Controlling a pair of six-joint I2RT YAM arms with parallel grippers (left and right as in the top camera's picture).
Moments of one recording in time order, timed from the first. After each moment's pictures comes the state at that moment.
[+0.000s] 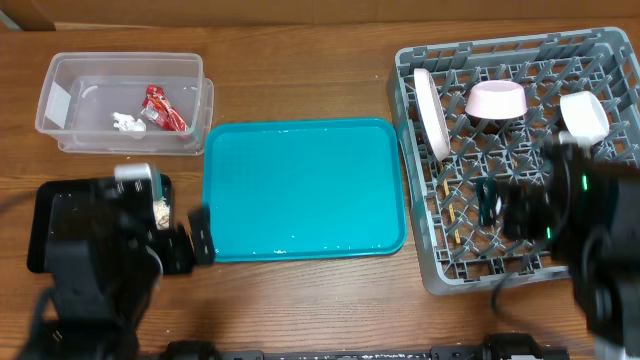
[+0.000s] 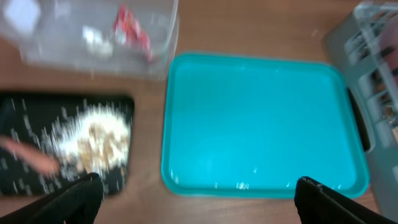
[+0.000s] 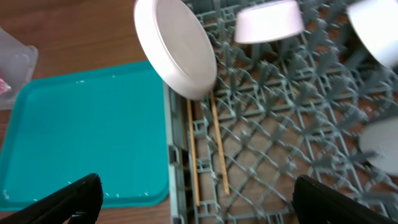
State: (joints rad) left arm -0.01 0.76 1.23 -1.21 0.03 -0.15; right arm 0.01 0.85 1.19 -1.14 -0.12 0.15
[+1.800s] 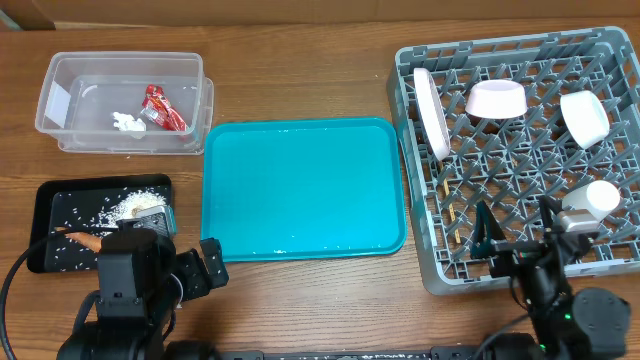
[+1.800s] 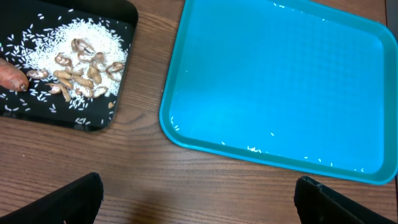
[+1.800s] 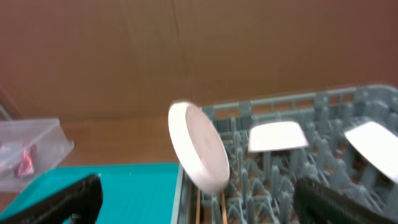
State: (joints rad) left arm -0.01 0.64 0.93 -1.21 0.01 -0.32; right arm 0.01 0.18 0.51 -0.42 -0.15 0.15
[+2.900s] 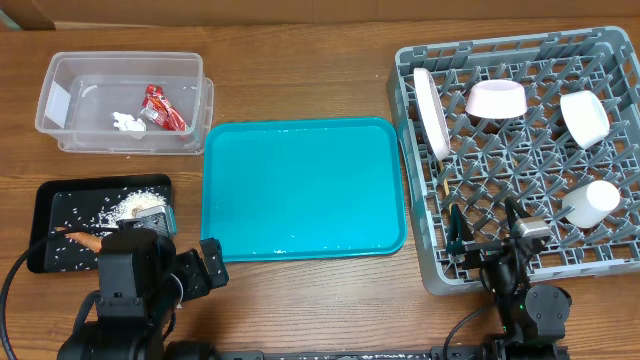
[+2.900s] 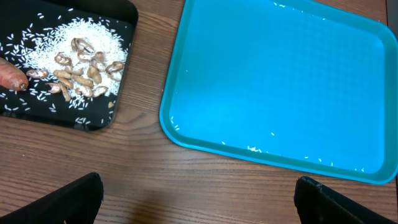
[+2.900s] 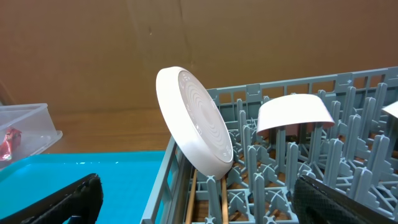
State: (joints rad) left arm -0.01 0.64 0.93 -1.21 0.01 -0.32; right arm 0.01 0.01 0.02 -0.02 -0.17 0.15
